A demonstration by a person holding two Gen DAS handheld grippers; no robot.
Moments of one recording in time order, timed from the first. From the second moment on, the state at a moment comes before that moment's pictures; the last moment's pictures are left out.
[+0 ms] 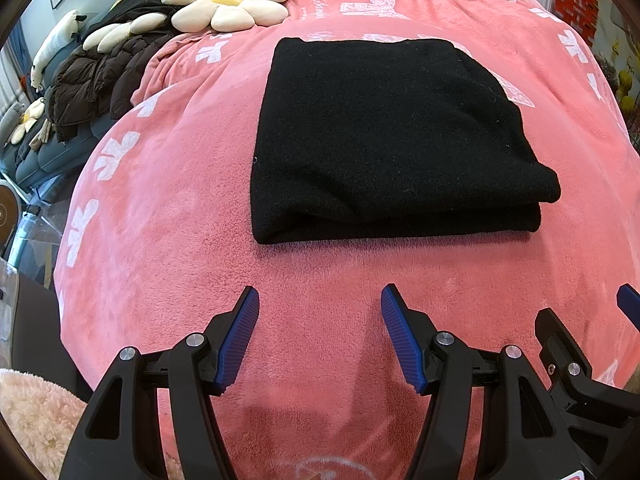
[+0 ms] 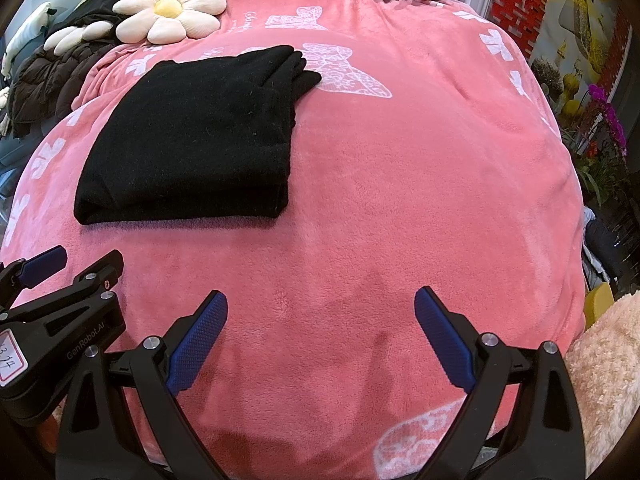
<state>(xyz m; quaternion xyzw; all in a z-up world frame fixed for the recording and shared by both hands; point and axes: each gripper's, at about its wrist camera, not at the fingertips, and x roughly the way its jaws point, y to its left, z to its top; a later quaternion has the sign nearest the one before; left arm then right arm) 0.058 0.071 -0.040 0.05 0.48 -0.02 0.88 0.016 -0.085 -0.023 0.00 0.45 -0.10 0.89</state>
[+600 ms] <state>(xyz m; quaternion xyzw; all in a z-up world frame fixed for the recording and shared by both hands) 0.057 0.076 -0.039 0.04 0.48 -0.01 0.88 0.017 -0.094 -0.023 0.01 0.45 -0.10 0.89</state>
